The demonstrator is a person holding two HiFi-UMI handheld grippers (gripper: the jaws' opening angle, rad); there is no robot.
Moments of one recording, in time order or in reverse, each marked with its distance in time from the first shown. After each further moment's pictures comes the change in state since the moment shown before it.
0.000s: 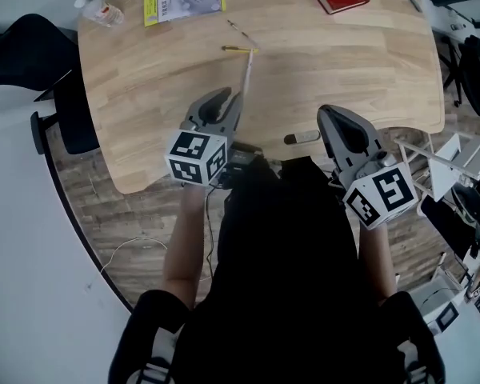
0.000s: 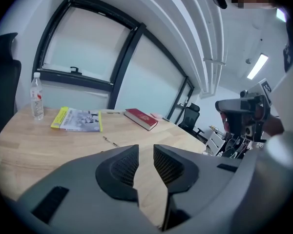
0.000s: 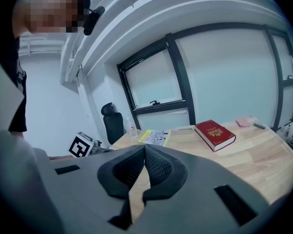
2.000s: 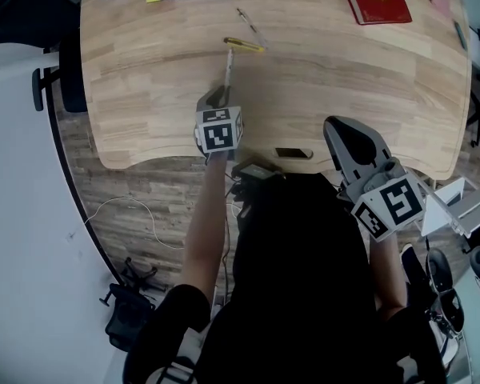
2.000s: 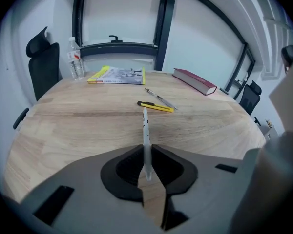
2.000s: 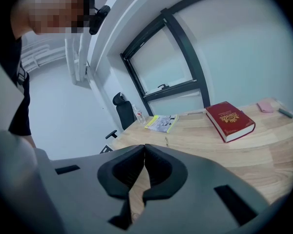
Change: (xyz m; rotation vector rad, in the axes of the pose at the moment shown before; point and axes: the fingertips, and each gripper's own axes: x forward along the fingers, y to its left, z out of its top) left arm 0.095 0.094 -0.139 -0.213 0.312 0.576; right arm 0.039 -0.085 -0.035 0.028 0.163 0.257
